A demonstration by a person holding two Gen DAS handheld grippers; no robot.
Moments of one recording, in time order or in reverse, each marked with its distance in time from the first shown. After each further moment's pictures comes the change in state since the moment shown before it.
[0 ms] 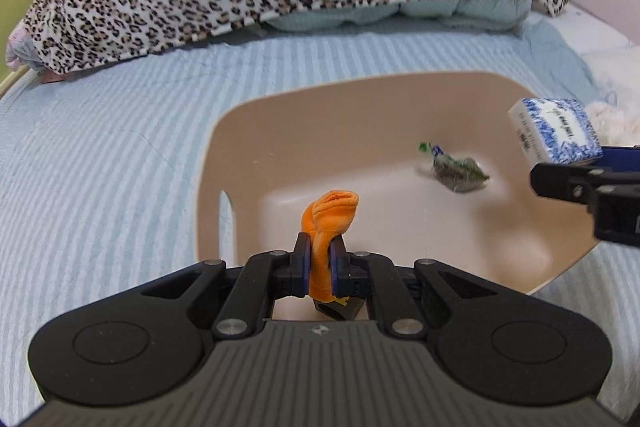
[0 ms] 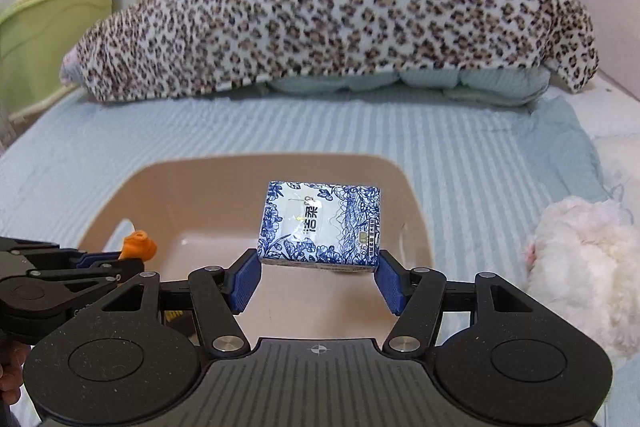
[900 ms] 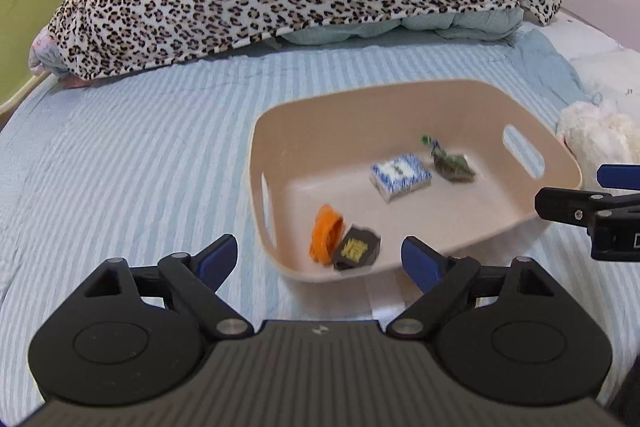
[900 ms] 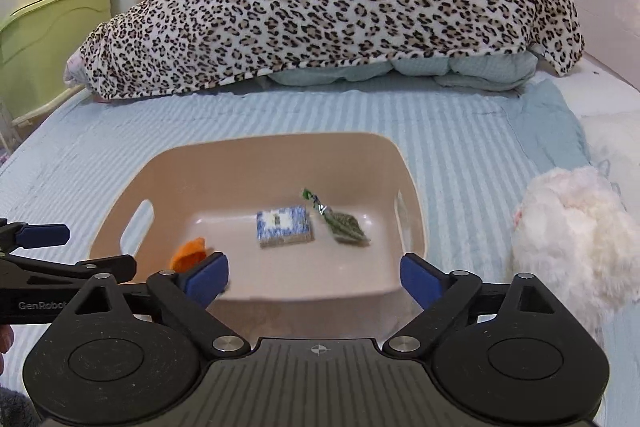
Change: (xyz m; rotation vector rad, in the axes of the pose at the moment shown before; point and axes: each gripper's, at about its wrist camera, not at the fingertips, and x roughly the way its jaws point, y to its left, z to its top) left arm -0.069 0.014 -0.027 0.001 -0.035 0.021; right arm -0.053 0.004 -0.023 0.045 0.013 0.004
